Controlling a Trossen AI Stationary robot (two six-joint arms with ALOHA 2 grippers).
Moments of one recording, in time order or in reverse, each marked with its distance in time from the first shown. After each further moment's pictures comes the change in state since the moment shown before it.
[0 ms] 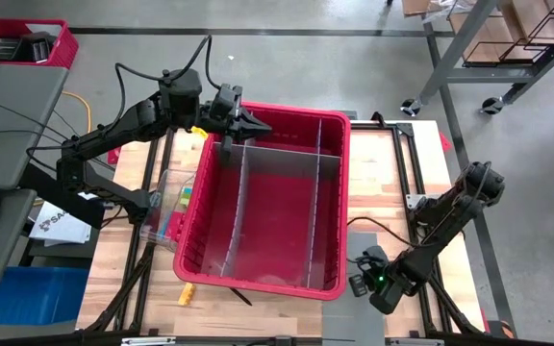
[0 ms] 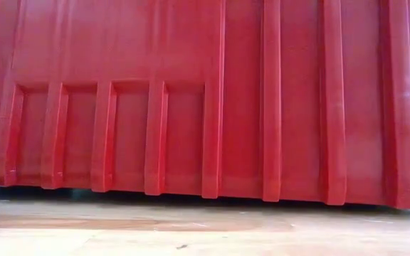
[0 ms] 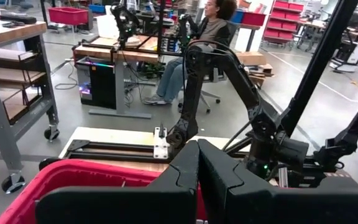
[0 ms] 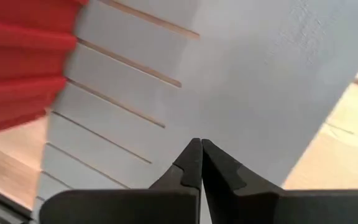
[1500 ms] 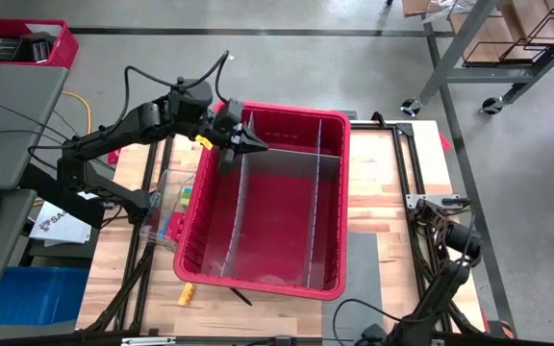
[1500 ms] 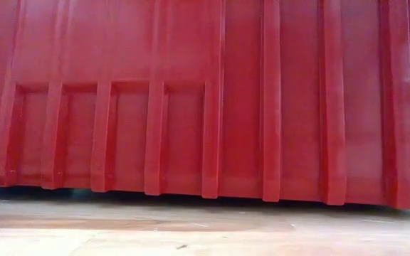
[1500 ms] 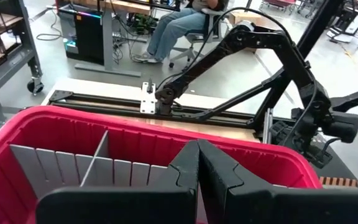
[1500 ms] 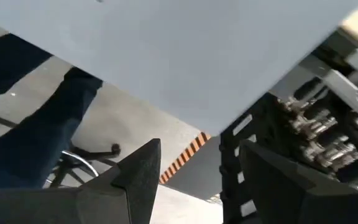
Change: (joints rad) left arm -0.038 0.004 0.000 -0.188 0.002 -0.003; right arm 0.211 0.543 0.659 0.021 -0.473 0.074
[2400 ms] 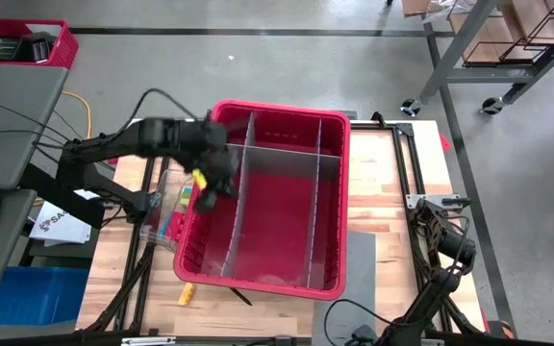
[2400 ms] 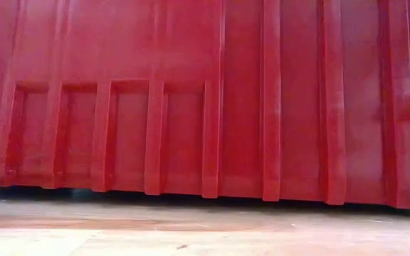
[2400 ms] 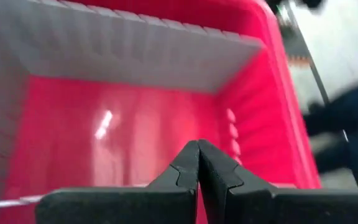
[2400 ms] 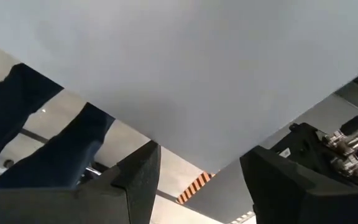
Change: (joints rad) left arm -0.185 -0.001 0.000 -0.527 -0.007 0.069; right arm -0.027 0.076 0.000 0.110 0.112 0.000
